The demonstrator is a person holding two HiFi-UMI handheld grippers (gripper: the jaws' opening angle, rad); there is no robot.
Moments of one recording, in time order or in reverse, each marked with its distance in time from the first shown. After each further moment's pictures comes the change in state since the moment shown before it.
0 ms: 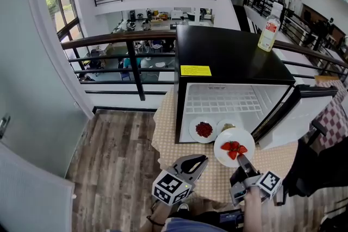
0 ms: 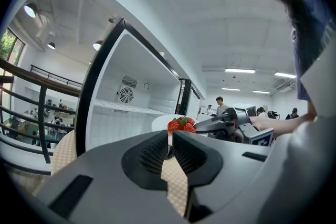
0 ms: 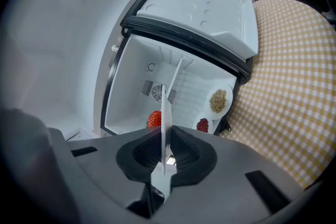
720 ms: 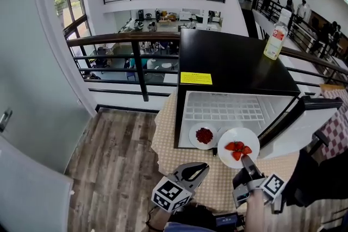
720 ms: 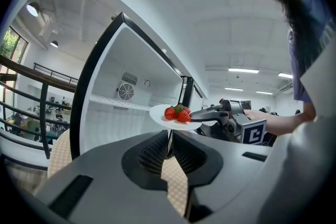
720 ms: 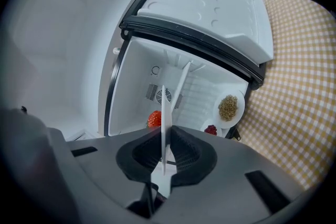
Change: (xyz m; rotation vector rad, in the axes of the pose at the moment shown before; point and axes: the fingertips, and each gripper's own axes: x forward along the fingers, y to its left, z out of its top) left arm 0.017 -0.005 -0.005 -0.021 0.012 0.024; right arm 0.018 0.014 0.034 -0.002 0.014 0.057
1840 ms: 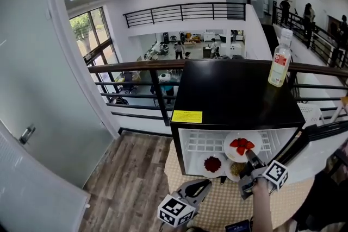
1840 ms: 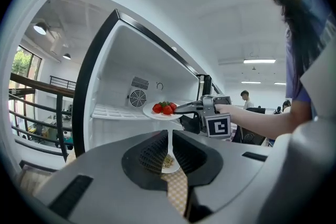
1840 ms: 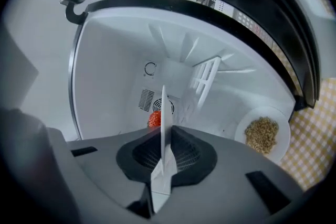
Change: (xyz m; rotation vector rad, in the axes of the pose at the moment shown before) left arm 0.041 0.028 0.025 0.030 0.019 0.196; right arm 0.132 -0.005 0.079 -0.016 0.087 0.033
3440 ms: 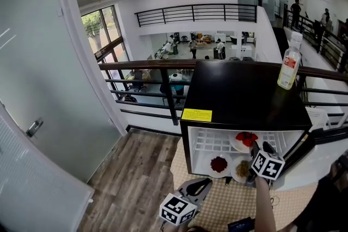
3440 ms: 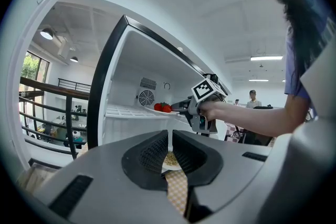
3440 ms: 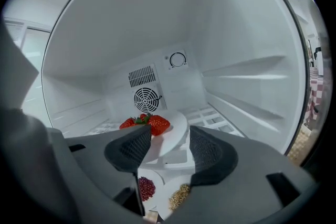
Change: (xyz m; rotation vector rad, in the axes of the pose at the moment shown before) left arm -0.011 0.015 -0.002 -0.001 0.004 0.082; right arm 0.045 0.001 0.025 -0.868 0.030 -0.345
